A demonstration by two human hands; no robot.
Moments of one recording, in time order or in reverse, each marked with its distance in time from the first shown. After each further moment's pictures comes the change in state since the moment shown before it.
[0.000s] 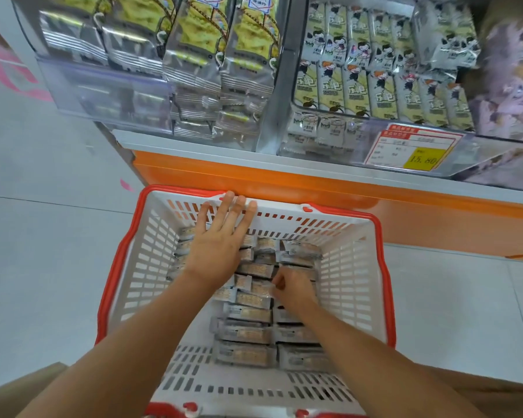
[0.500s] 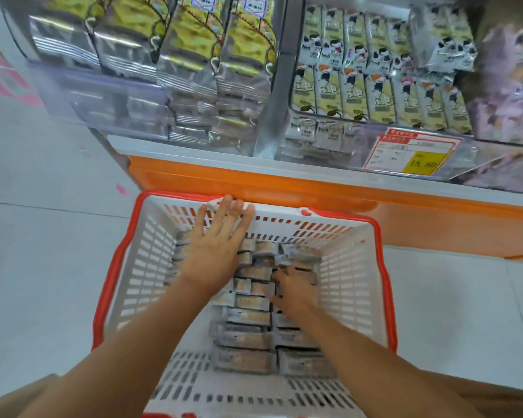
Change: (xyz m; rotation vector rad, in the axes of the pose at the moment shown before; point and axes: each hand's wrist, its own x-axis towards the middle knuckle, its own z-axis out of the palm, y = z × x) left_hand 0.002 -0.006 0.007 0.023 0.118 0.054; right_hand 0.003 -0.001 -0.001 -0.321 -0.023 -0.084
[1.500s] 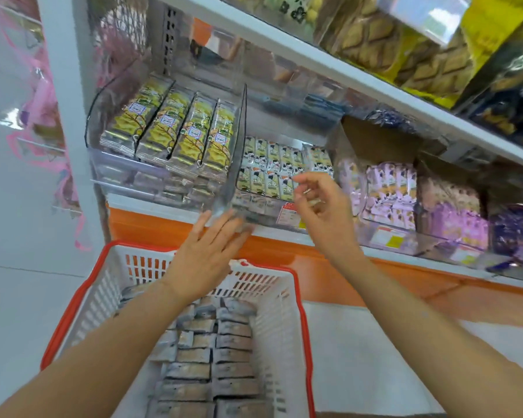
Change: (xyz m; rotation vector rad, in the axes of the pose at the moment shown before) left_hand 0.012 0.021 -0.123 0.011 0.585 0.213; right_hand -0.141 -0.027 -0.301 0.565 0.969 -0.491
